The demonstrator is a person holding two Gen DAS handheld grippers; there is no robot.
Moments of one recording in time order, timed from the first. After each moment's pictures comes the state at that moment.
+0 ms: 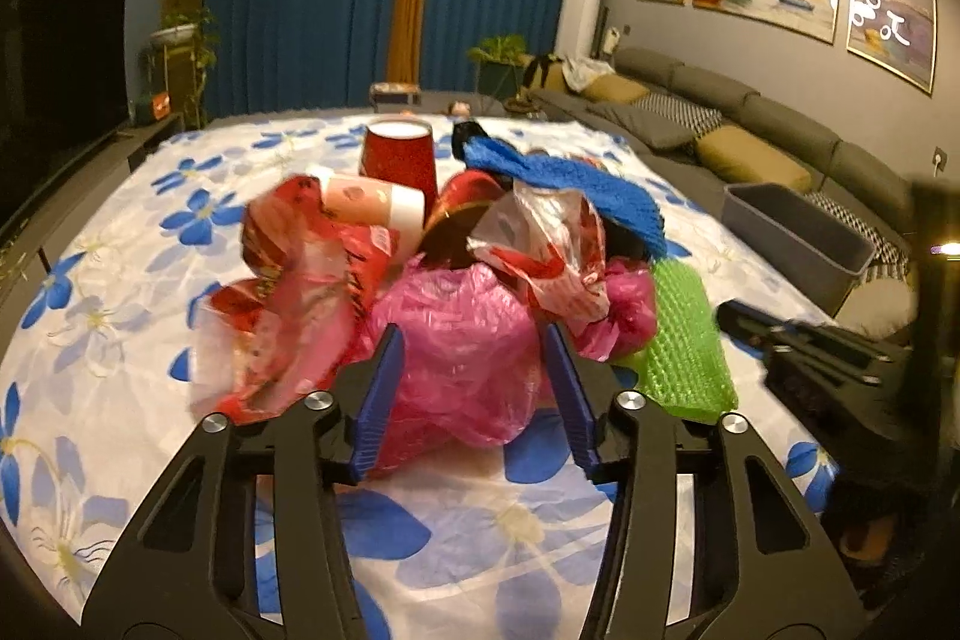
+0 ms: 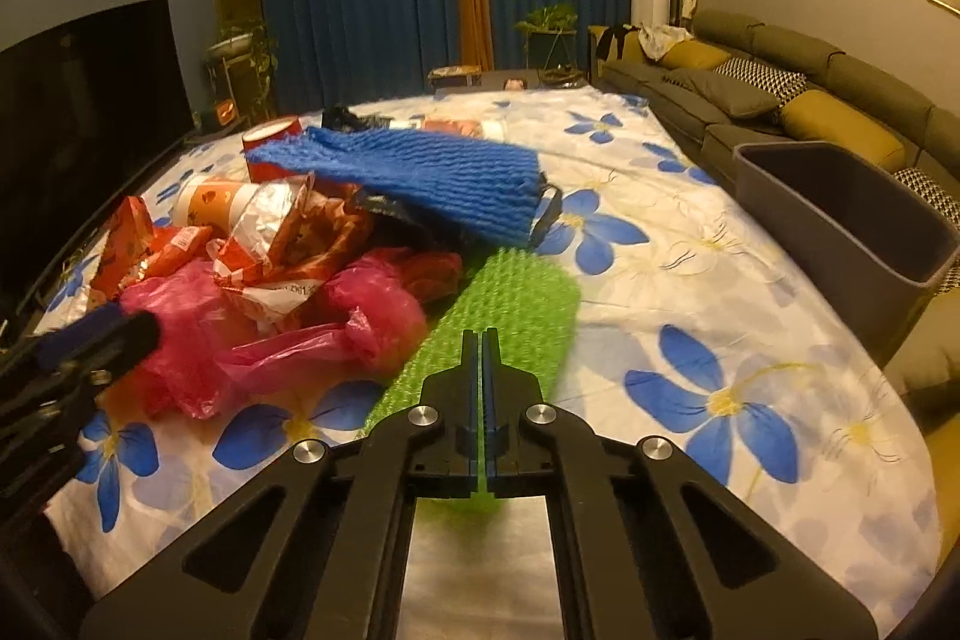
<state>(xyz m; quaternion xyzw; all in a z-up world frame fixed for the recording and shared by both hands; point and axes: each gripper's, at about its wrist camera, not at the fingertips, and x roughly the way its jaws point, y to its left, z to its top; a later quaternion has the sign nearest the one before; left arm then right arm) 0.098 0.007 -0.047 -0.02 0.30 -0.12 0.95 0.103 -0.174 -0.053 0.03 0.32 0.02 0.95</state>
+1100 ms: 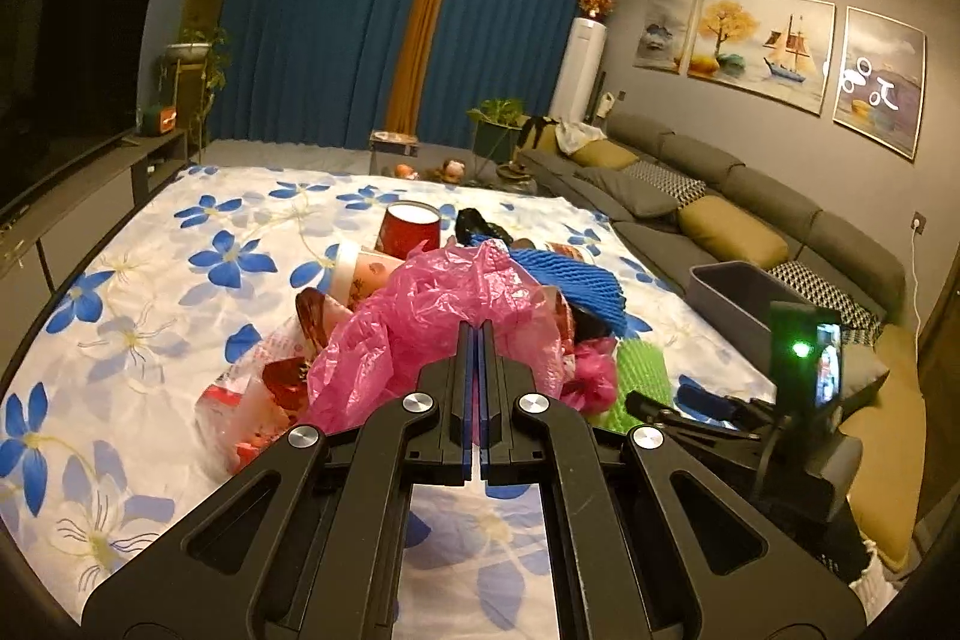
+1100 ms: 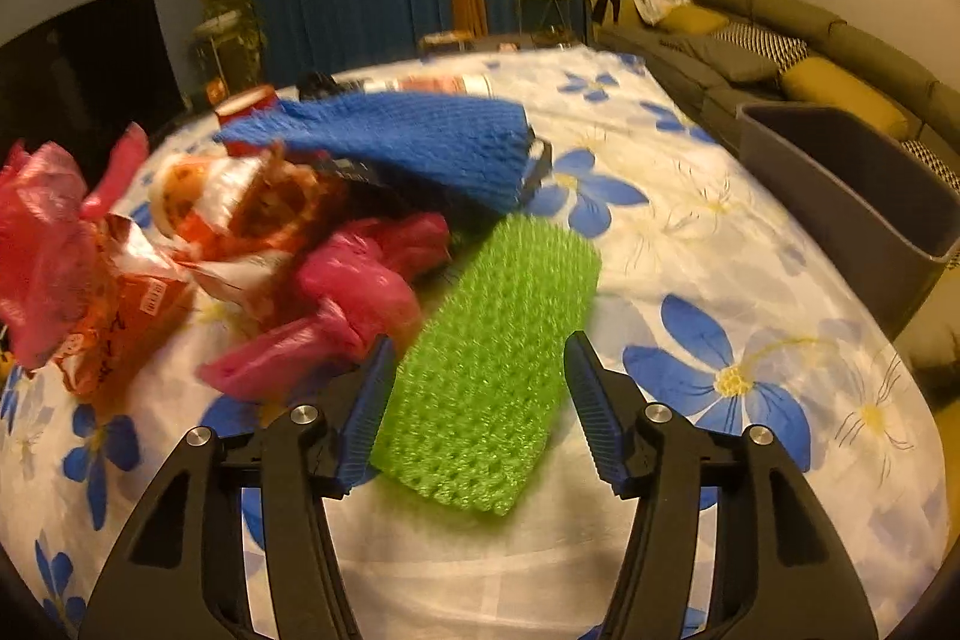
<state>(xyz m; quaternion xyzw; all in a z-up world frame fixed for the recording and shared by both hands) 0.058 0.038 0.003 -0.09 0.23 -0.13 0.96 0.124 -0.181 -0.068 0.04 0.38 0.01 0.93</state>
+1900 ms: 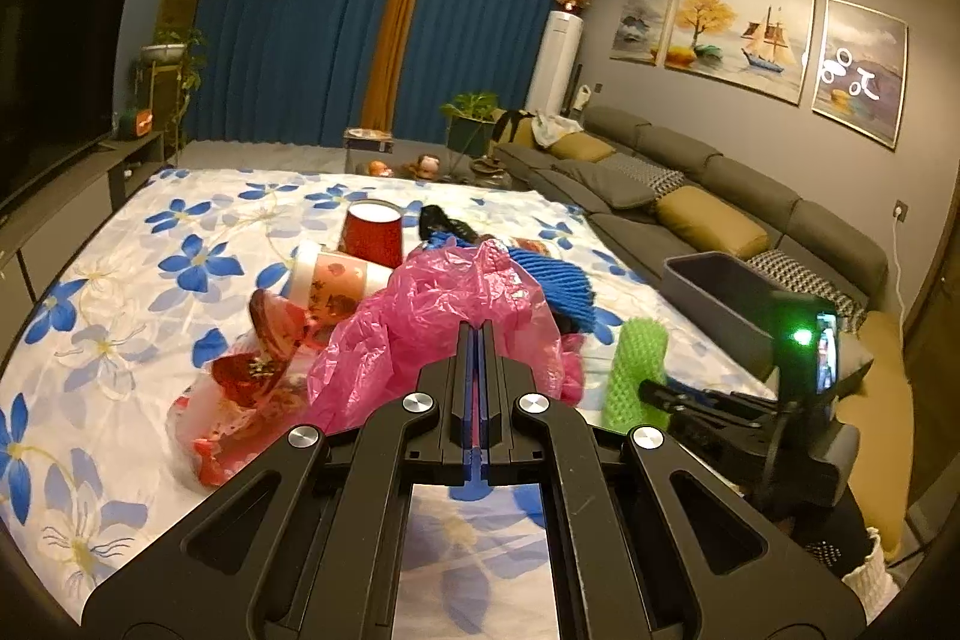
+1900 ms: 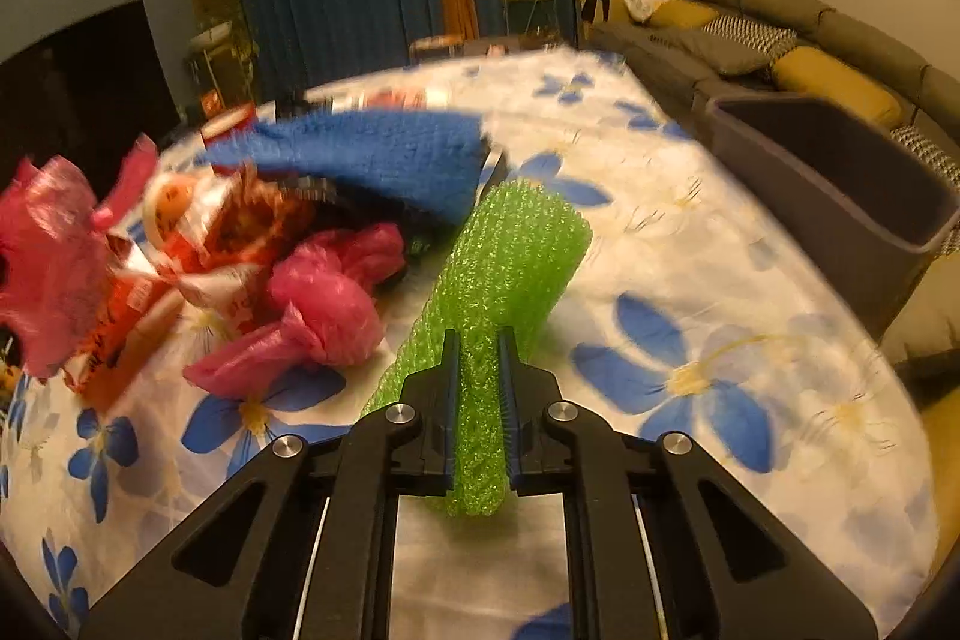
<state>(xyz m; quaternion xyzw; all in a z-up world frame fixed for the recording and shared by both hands) 0.063 0.026 0.005 -0.08 0.23 -0.17 0.95 0.108 -0.208 -0.056 0.05 0.36 0.02 0.93</state>
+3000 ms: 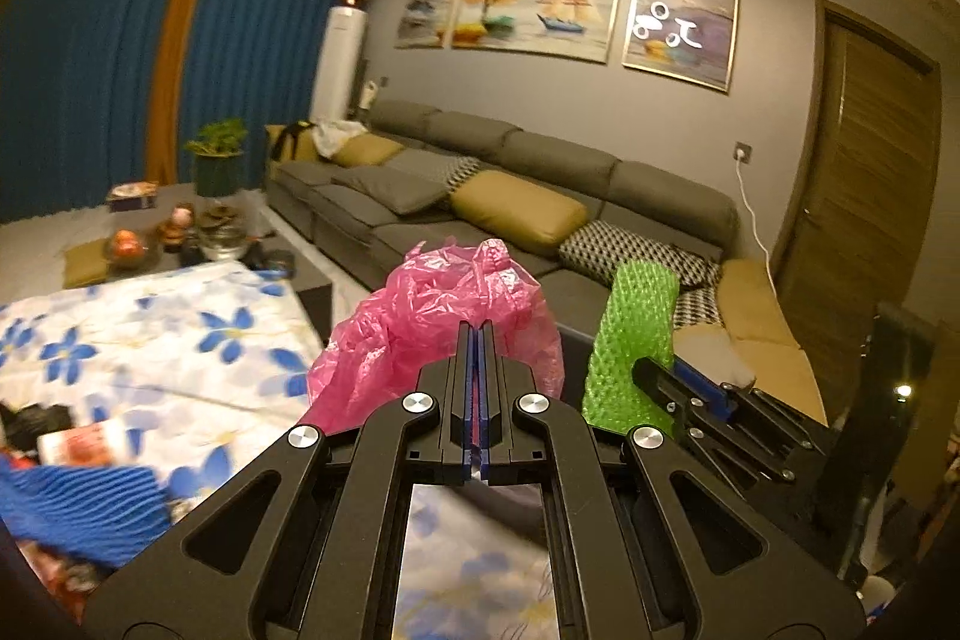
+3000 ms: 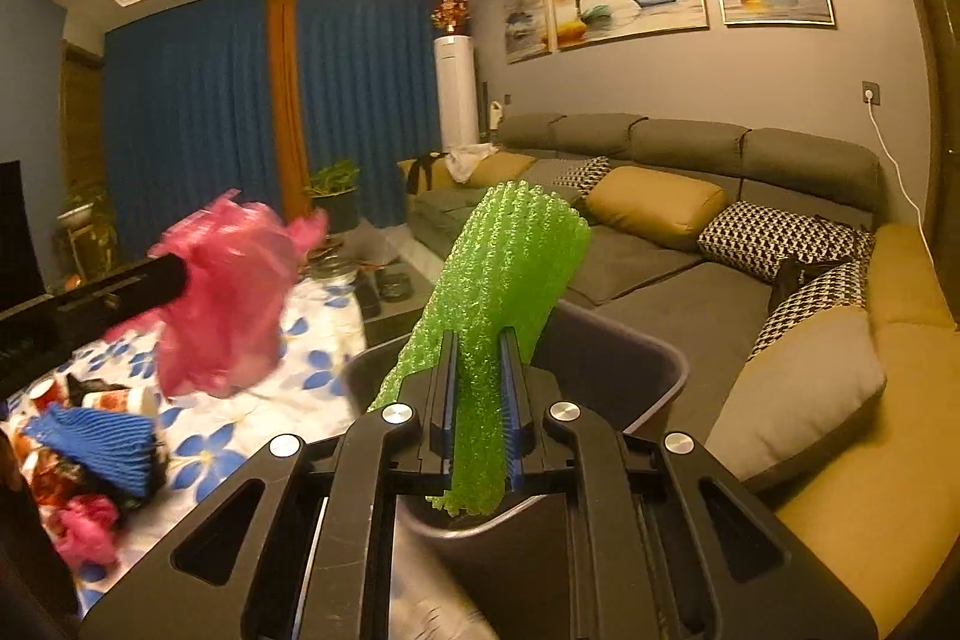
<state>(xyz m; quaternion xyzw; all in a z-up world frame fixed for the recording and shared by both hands) 0.172 -0.285 0.058 -0.02 0.20 -0.41 0.89 0.087 -0.425 0.030 0.07 0.16 -0.18 0.97</state>
